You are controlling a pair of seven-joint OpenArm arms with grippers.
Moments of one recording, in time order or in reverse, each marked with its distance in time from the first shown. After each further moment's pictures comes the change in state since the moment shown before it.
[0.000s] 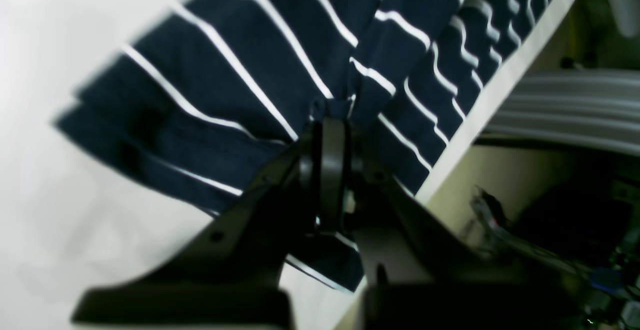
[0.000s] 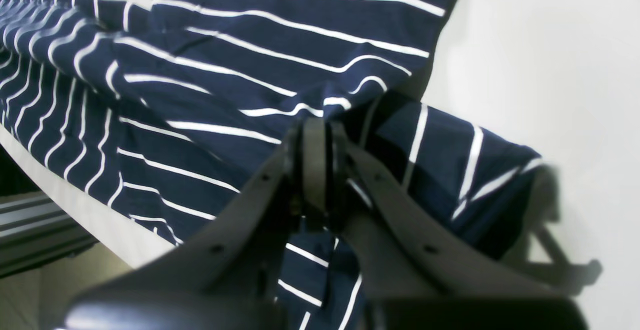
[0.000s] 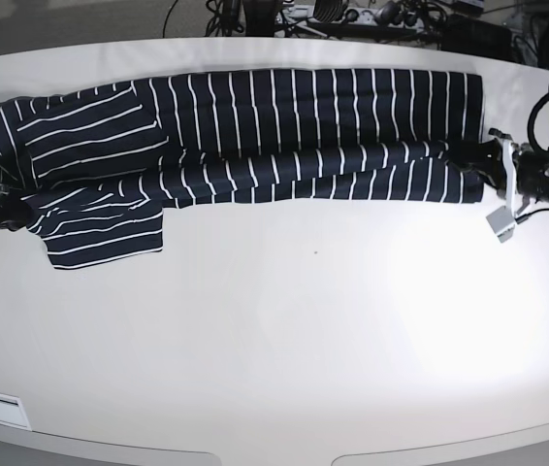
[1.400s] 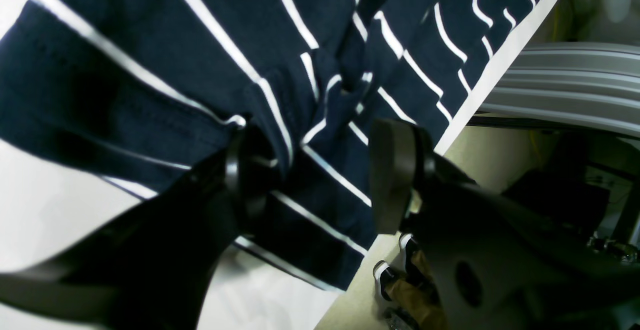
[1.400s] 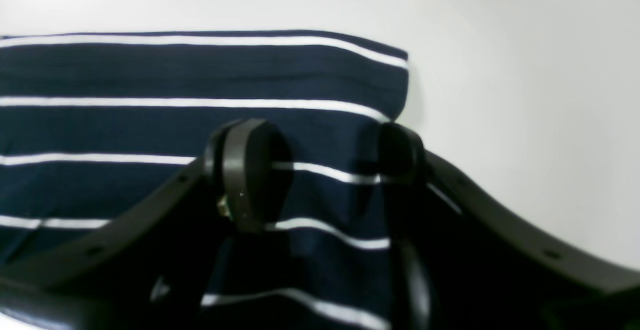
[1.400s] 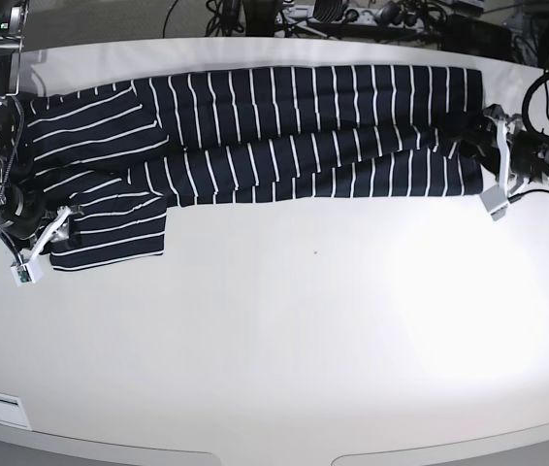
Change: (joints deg) left arm 2.8 0.4 0.0 0.0 0.4 0.0 0.3; right arm 0.5 -20.4 0.1 -0.3 -46.9 -17.1 29.6
